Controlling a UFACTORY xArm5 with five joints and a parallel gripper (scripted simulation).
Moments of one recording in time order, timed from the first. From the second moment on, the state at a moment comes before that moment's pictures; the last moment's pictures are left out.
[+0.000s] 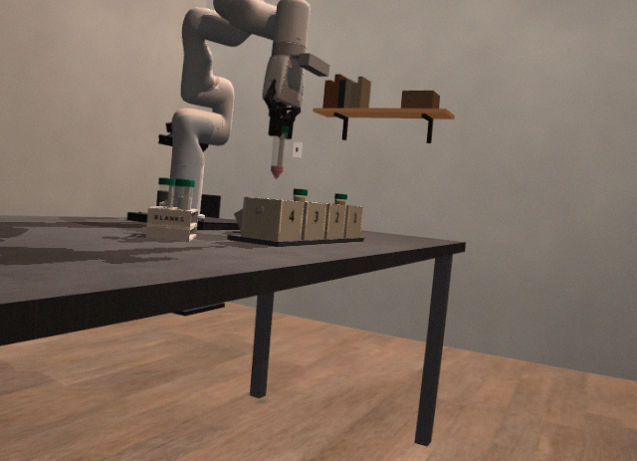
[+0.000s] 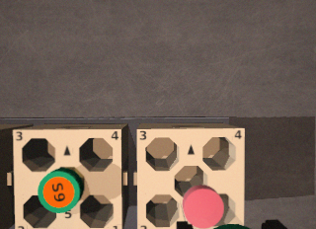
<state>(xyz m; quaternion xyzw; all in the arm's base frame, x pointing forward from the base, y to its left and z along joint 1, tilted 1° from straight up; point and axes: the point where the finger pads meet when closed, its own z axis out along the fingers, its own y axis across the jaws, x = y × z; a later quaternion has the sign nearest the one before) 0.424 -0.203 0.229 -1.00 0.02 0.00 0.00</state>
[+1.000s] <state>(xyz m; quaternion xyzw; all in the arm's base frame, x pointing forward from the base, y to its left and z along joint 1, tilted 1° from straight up) 0.424 -0.204 0.209 -1.00 0.02 0.00 0.00</state>
